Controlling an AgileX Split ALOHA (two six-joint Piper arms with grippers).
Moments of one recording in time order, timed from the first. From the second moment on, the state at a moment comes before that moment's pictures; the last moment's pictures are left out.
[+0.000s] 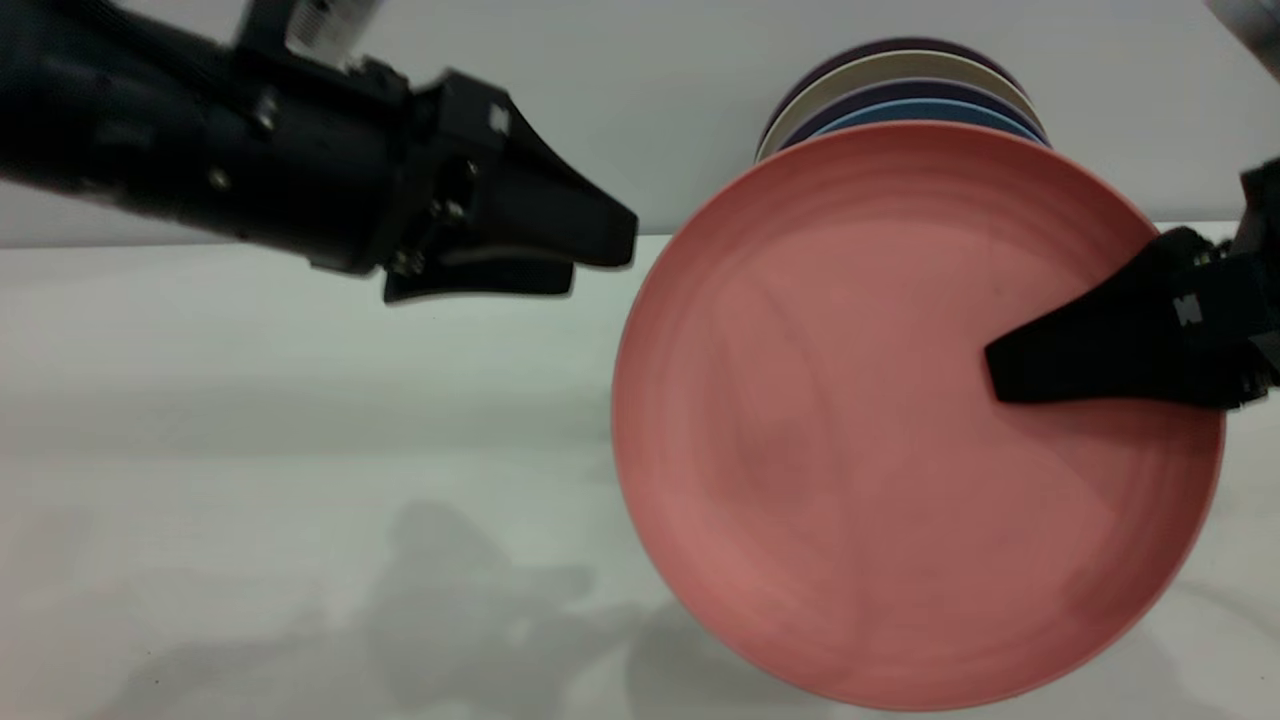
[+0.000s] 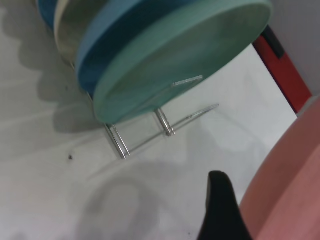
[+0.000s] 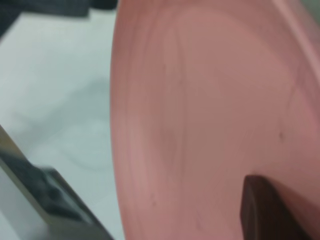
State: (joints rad) left arm -0.33 1.70 -0.77 -1.71 0.58 1.51; right arm 0.08 1.52 -0.49 1.61 0.70 -1.86
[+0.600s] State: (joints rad) left arm -0.19 1.63 -0.77 -1.68 0.54 1.47; right arm 0.13 1.29 -0.88 0.69 0.64 -1.50
